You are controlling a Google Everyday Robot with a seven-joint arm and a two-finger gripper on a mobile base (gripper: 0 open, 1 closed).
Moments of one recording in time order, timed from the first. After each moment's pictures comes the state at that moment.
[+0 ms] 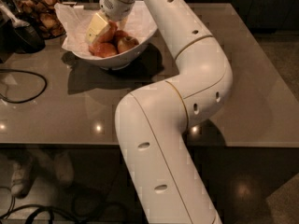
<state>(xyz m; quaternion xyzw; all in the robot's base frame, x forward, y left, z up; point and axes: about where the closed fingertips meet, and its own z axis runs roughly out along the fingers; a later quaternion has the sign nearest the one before) 0.760 0.134 0.908 -0.46 0.85 0.18 0.19</state>
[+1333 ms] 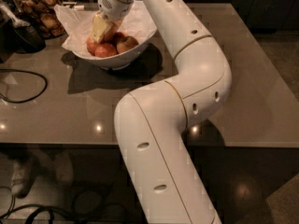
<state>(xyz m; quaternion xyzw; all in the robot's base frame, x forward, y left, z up) 0.760 0.134 0.908 -0.46 0.85 0.18 0.19</state>
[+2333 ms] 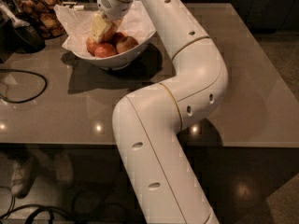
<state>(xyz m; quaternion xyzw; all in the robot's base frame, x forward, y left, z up) 0.758 0.139 0.911 -0.46 0.85 0.18 0.19</state>
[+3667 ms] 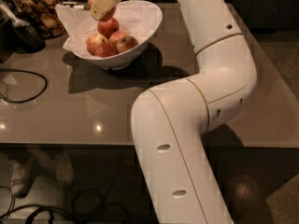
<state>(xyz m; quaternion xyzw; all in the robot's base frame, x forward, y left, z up) 0.715 0.120 1.003 -0.54 0.76 0.24 0.28</state>
